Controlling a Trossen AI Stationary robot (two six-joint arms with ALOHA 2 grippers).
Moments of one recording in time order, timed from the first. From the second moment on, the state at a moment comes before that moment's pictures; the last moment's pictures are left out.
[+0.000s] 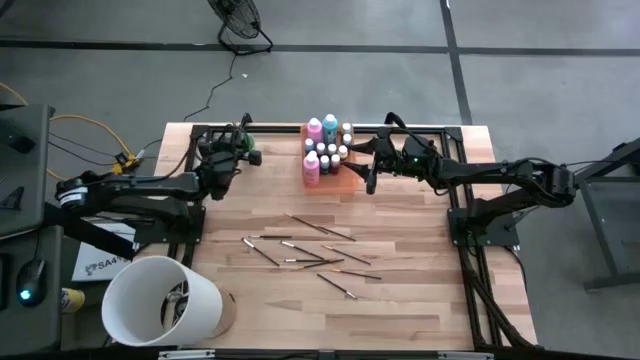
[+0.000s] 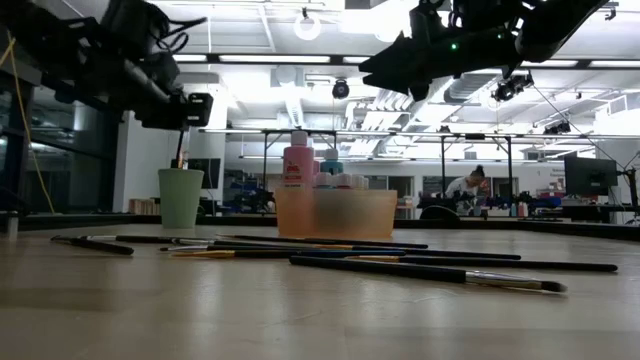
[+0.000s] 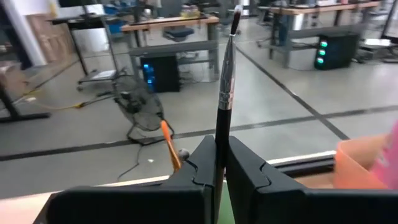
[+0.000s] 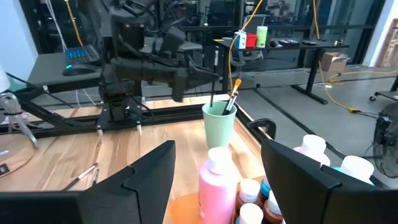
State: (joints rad) left arm 0.37 1.00 0.35 0.46 -1.06 -0.18; right arm -0.35 1.28 0.65 0.57 -0.12 0.00
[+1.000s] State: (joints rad) left arm 0.50 1.23 0.35 0.58 -1.00 -0.29; right arm -0.35 1.28 0.65 0.55 -0.13 0.03
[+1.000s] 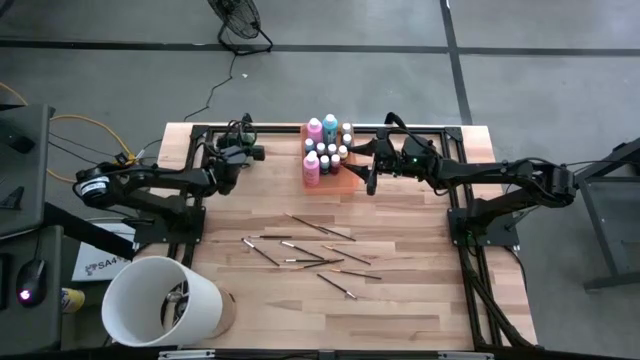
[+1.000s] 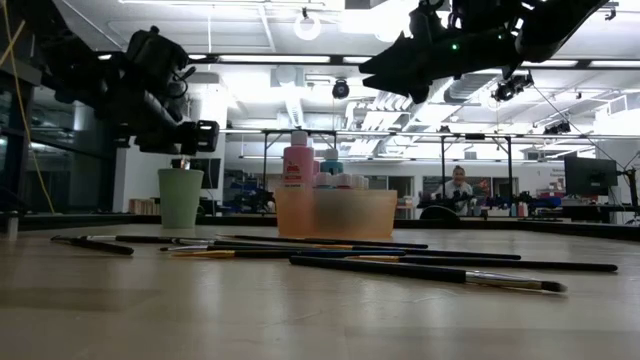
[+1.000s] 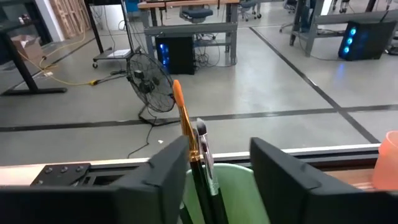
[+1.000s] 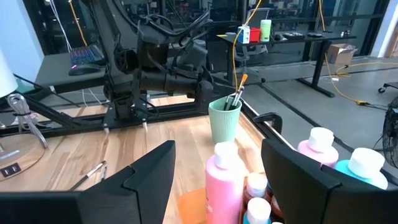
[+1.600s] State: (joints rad) left arm 0.50 1.01 0.35 0.58 -0.85 -0.18; right arm -0.32 1.21 0.65 0.43 -0.11 0.06
